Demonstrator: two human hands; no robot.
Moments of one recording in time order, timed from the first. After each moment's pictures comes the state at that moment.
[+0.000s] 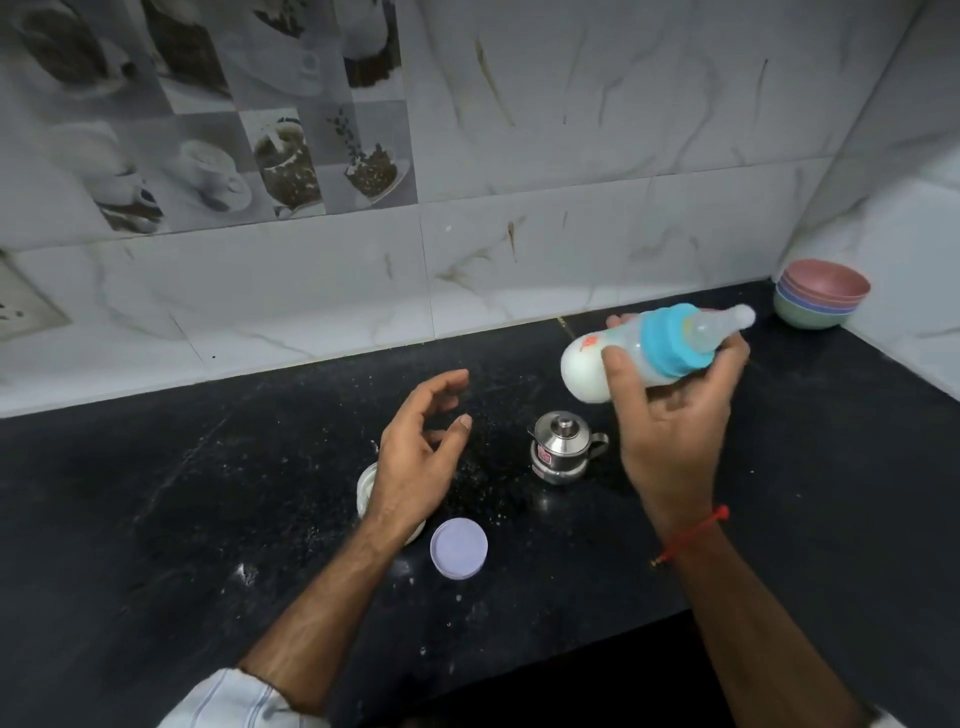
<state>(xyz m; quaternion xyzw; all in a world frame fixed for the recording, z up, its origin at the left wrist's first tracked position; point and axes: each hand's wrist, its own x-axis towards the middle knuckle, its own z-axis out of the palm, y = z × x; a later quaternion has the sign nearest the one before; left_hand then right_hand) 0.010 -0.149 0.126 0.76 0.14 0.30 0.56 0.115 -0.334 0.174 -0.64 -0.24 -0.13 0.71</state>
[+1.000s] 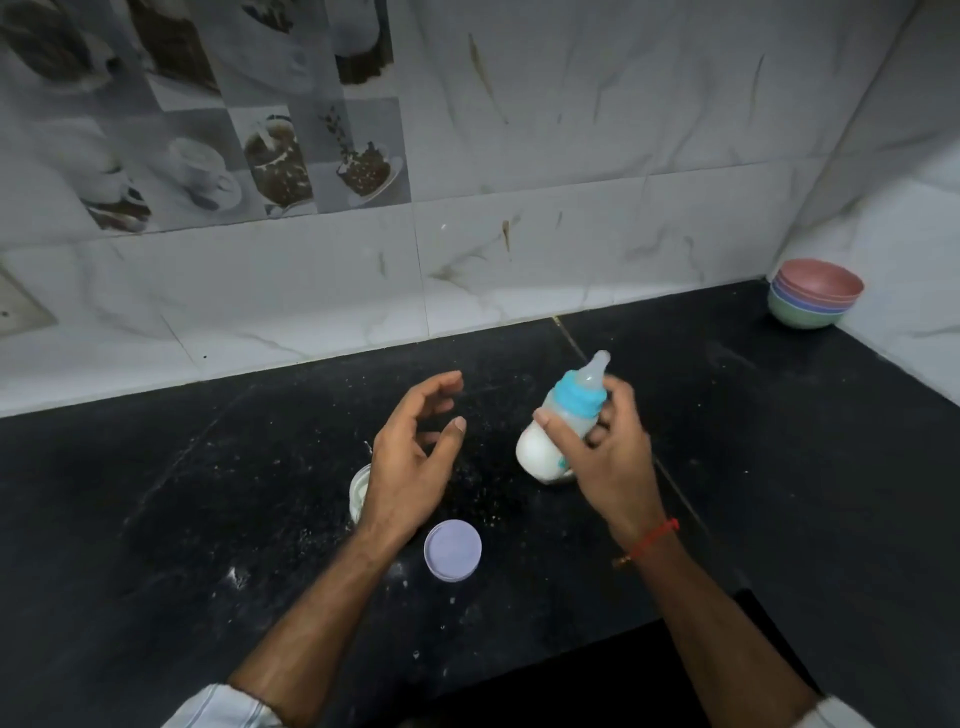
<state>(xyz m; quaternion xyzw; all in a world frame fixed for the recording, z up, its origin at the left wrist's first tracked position) 0.011 -0.150 0.122 0.76 0.14 0.31 0.55 0.120 -0.326 0.126 -0.74 -0.20 0.04 0.64</state>
